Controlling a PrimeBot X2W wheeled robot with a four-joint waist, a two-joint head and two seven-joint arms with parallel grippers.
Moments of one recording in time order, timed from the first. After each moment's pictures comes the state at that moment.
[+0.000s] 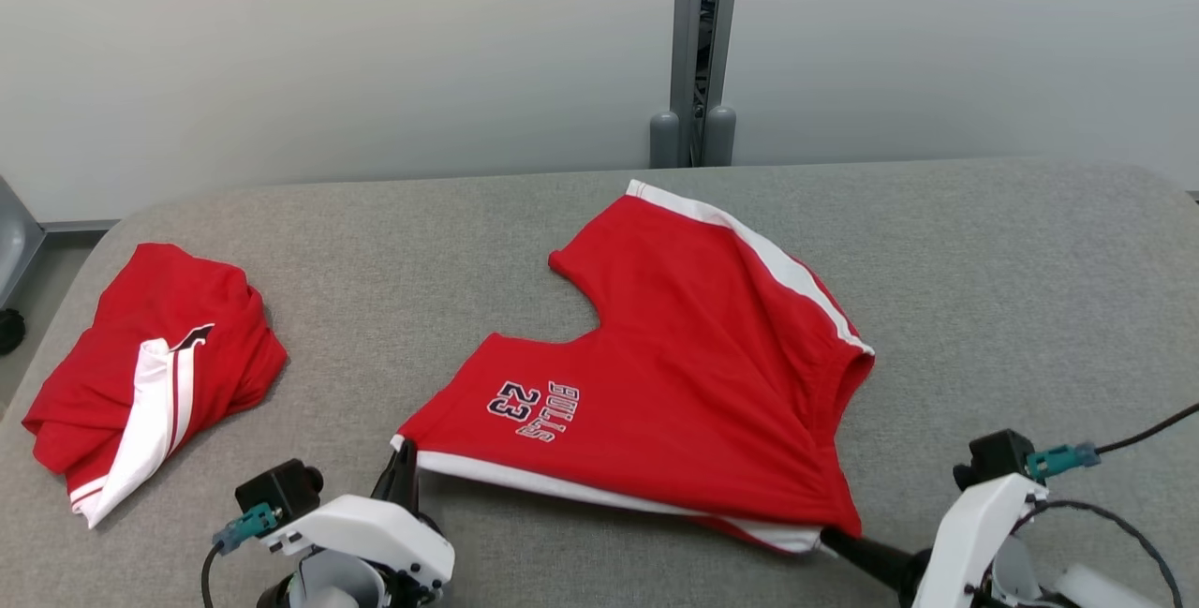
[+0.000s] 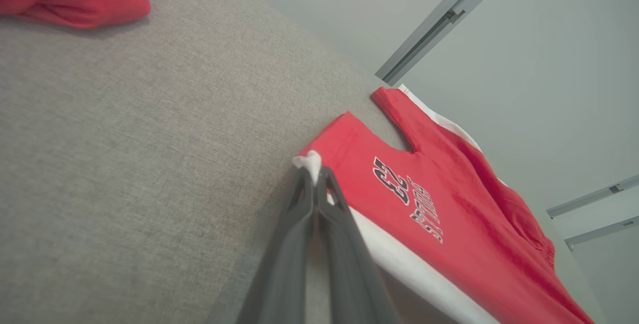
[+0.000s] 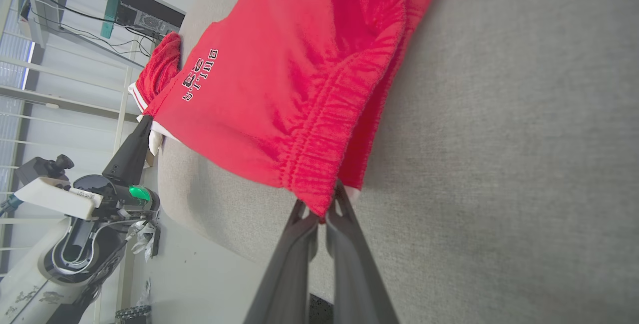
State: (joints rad) left arm -0.35 0.05 -0.41 0.88 -0.98 -0.05 -0.26; right arm -0.39 -0.52 0.96 0.40 1.61 0.13 0.22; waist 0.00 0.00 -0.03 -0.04
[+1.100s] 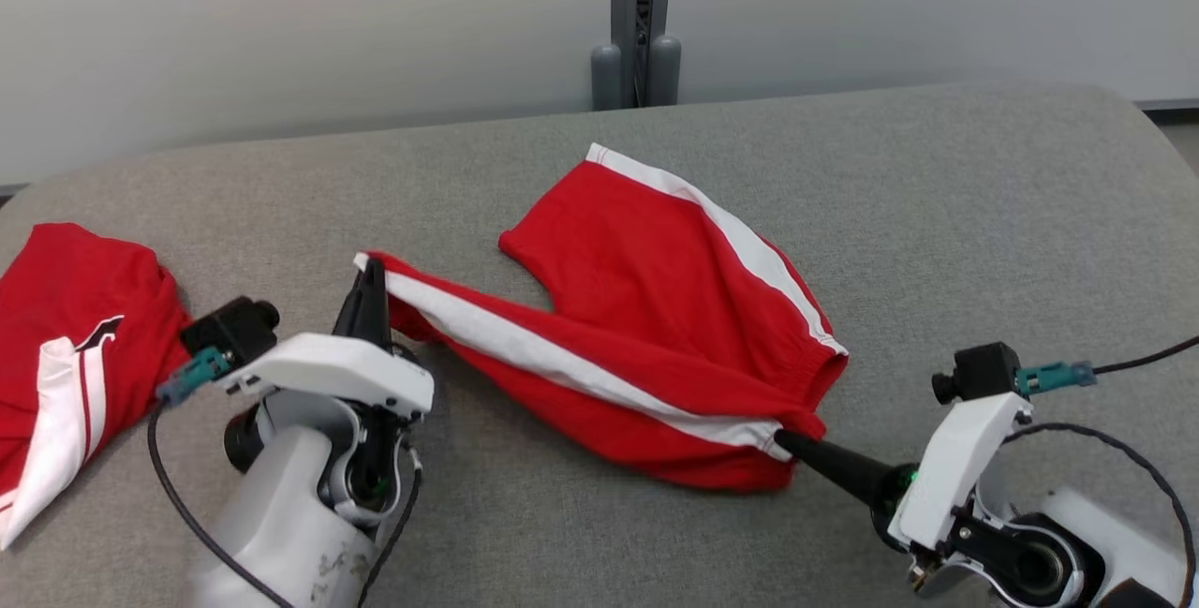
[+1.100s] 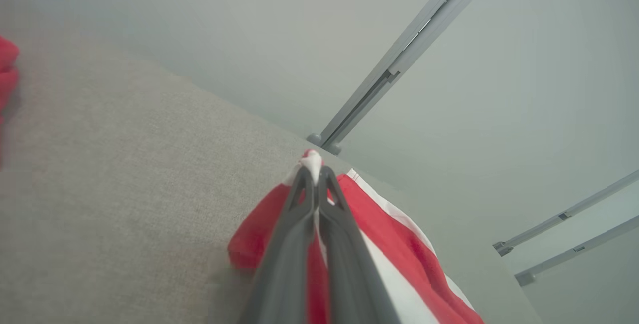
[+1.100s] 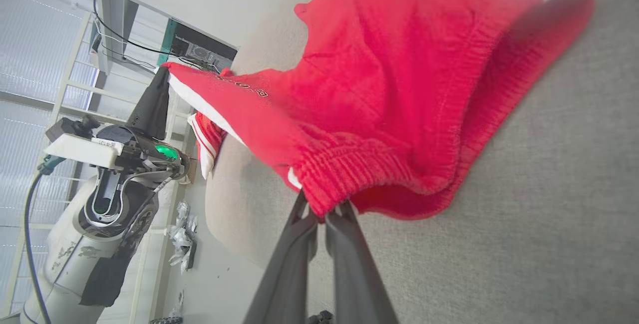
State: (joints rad) left arm -0.47 0.08 -0.32 0.67 -0.95 0.03 -0.24; right arm -0.44 -0.53 0.89 0.22 1.61 0.13 0.22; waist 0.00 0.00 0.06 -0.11
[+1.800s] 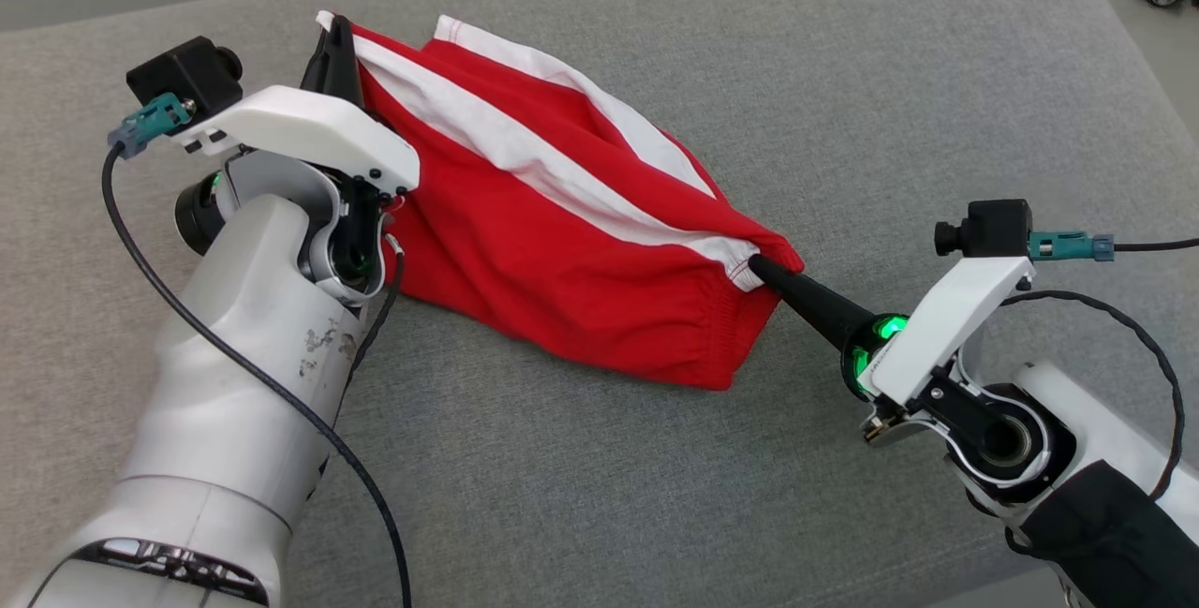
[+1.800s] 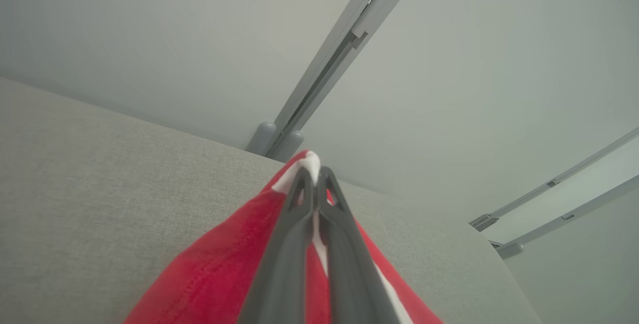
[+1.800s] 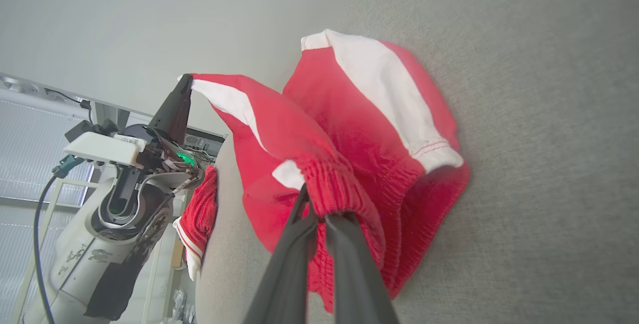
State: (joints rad) left arm -0.96 0.05 -0.36 0.96 -0.92 0.04 -0.23; right arm -0.62 -0.40 0.78 0.26 1.58 0.13 0.15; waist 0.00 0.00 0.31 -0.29
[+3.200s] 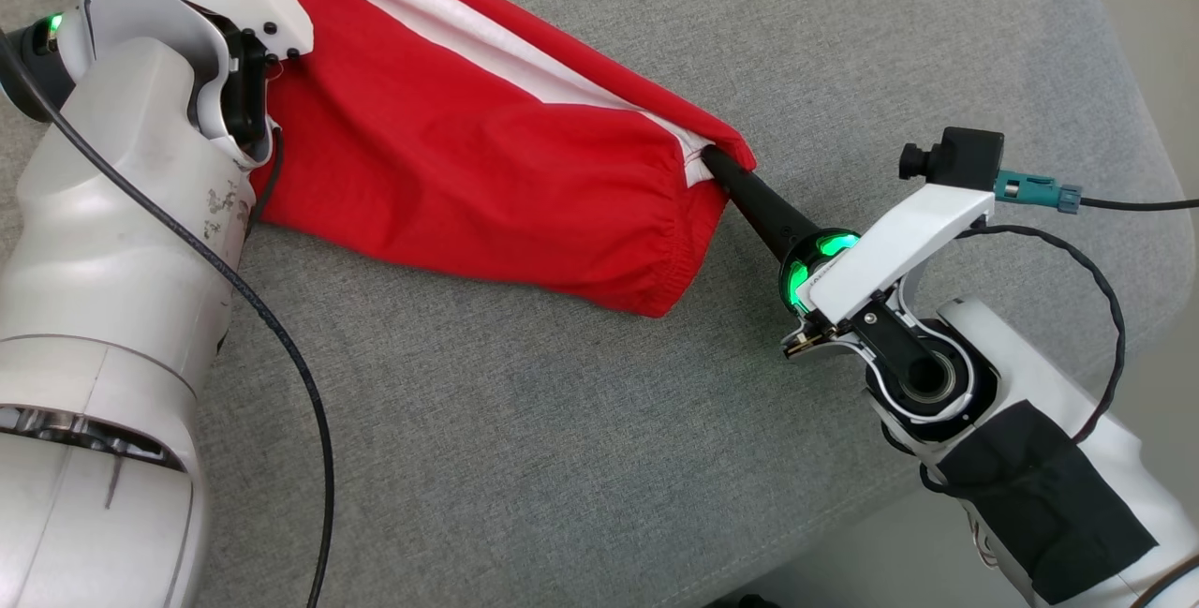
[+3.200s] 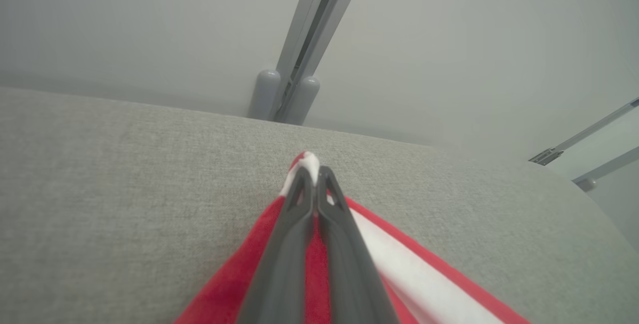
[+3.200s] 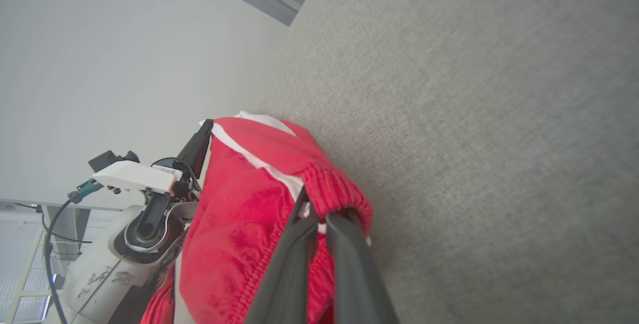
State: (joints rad) left arm -1.30 0.11 -0.49 1.28 -0.82 0.07 -0.22; right arm -0.72 -0.21 0.69 0.34 1.56 0.13 0.02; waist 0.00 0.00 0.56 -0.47
